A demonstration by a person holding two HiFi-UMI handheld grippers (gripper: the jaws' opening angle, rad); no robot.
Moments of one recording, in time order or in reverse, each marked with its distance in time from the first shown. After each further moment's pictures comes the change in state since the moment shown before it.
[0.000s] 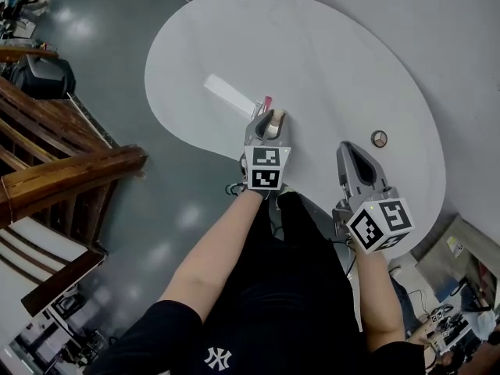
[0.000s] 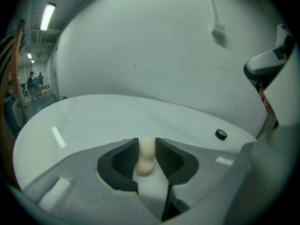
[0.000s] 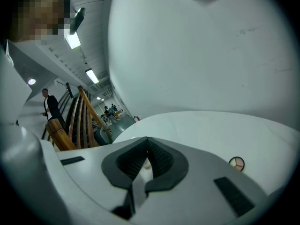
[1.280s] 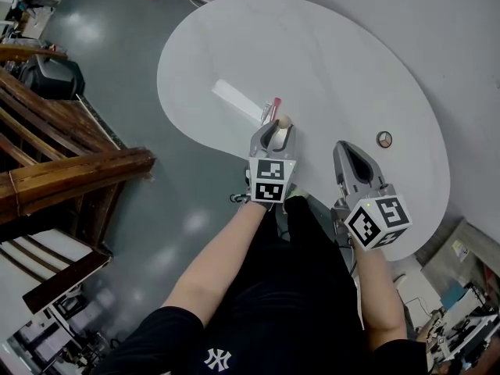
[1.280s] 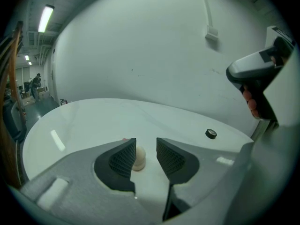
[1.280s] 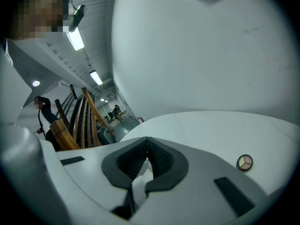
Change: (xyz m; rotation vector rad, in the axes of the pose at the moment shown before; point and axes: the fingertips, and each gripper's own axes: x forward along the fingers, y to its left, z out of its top) left arm -0.041 -0.007 0.001 0.020 -0.016 -0.029; right arm 0.003 0.028 -0.006 -0.008 -0.014 0.044
